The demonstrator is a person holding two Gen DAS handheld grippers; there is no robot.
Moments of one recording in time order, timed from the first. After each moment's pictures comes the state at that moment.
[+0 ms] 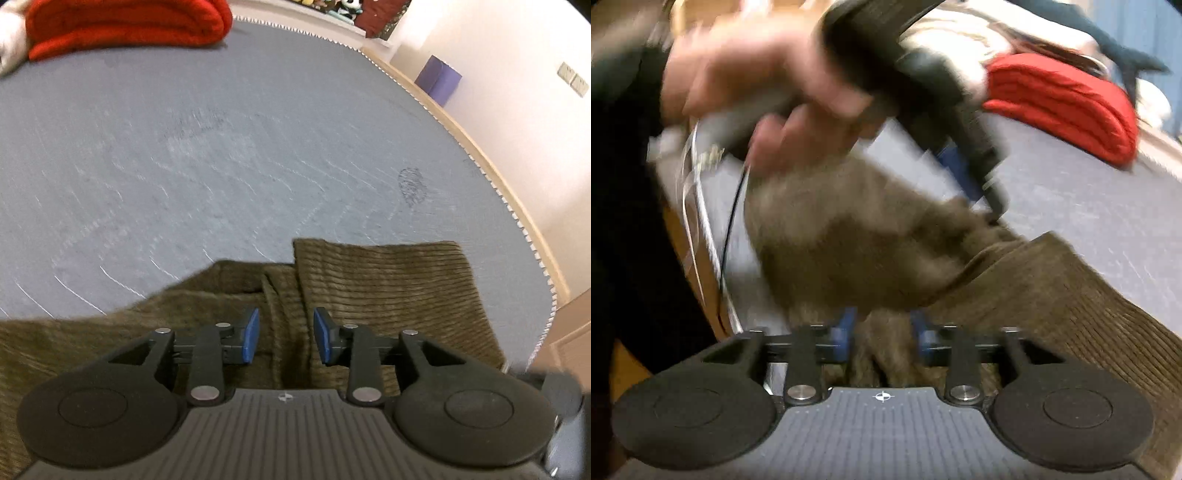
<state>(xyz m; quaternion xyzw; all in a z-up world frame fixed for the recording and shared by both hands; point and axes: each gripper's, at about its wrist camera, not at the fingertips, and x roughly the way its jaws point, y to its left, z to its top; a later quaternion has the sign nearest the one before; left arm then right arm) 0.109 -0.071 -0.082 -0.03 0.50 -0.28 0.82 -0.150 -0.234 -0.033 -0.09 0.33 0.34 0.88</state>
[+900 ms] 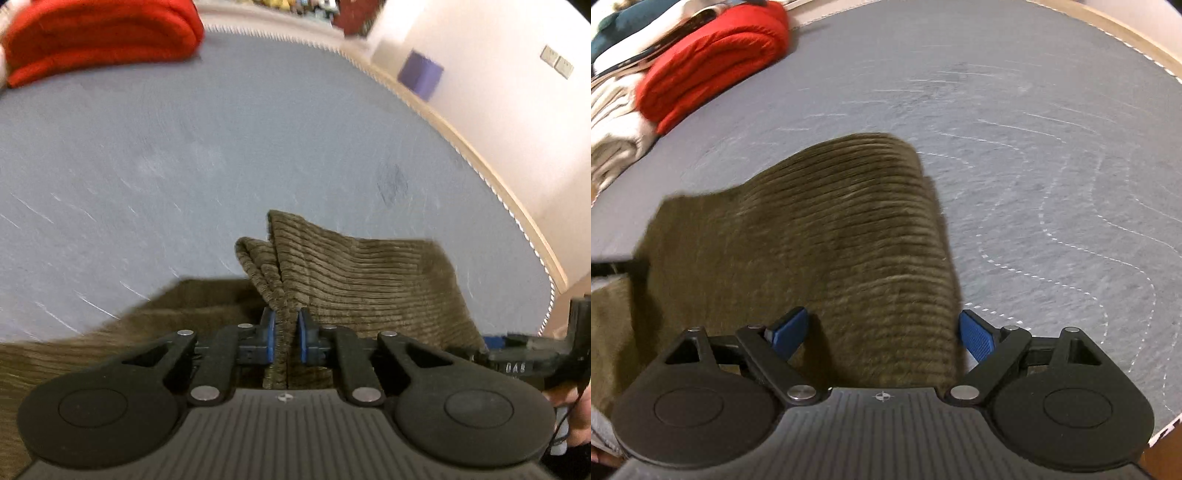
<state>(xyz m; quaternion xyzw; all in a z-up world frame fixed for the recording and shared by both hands) 0.097 -0.102 -0.070 0.01 0.46 -0.28 0.84 -0.145 -0.418 -0.067 0.20 0.46 -0.07 0.86</state>
